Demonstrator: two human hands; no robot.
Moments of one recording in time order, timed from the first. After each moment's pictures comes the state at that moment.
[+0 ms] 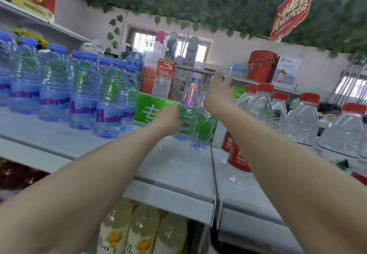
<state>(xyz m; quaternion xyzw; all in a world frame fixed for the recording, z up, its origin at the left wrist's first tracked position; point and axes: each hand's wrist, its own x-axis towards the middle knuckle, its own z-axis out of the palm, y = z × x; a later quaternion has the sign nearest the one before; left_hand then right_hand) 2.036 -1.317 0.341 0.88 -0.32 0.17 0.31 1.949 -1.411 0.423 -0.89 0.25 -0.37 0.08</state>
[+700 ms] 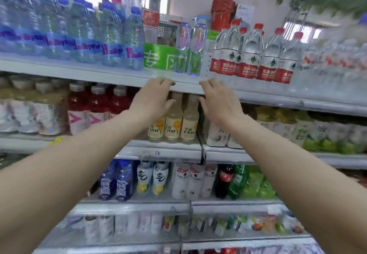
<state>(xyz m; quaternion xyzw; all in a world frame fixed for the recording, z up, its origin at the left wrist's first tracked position) 1.860 -1.068 0.222 0.78 -0.49 0.27 0.27 1.727 -1.214 0.234 -0.91 0.18 -0.33 -0.19</state>
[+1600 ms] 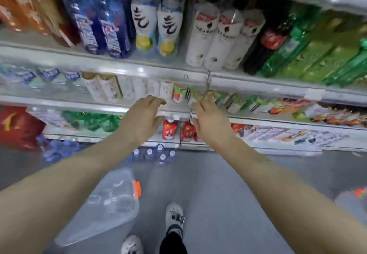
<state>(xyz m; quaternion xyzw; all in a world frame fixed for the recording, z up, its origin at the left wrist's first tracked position) 1.803 -1.019 -0.236 0.84 -0.48 -0.01 0.24 1.664 -1.190 -0.233 -0.98 0.16 -0.09 -0.03</state>
